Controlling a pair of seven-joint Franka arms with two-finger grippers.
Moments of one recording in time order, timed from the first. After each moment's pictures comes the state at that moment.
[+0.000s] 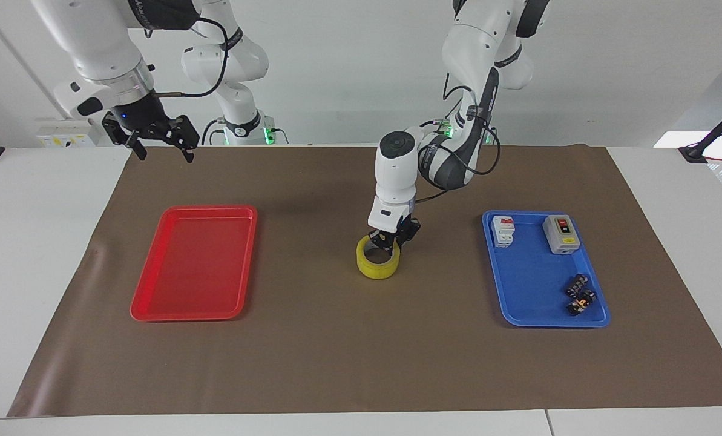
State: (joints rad) left arm -0.59 0.37 -0.09 -1.89 0.20 2.33 -1.04; right arm 0.07 -0.06 -0.05 -1.62 -0.02 1.51 0.11
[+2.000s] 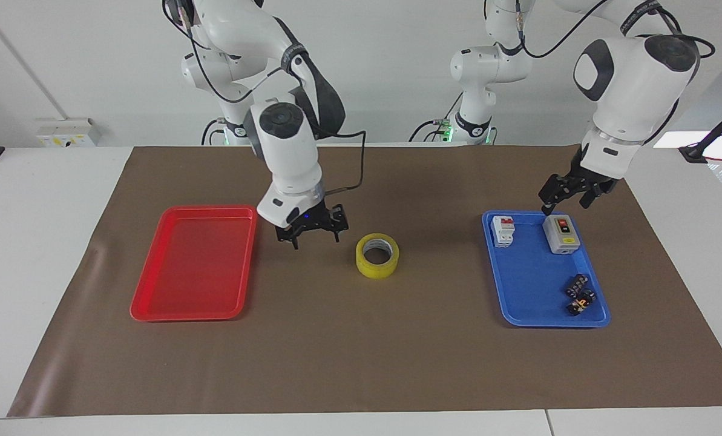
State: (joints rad) left arm 0.01 0.02 -0.07 -1.73 -0.01 1.82 -0.16; right arm 0.48 0.39 -0.02 -1.60 0.06 2.08 0.35
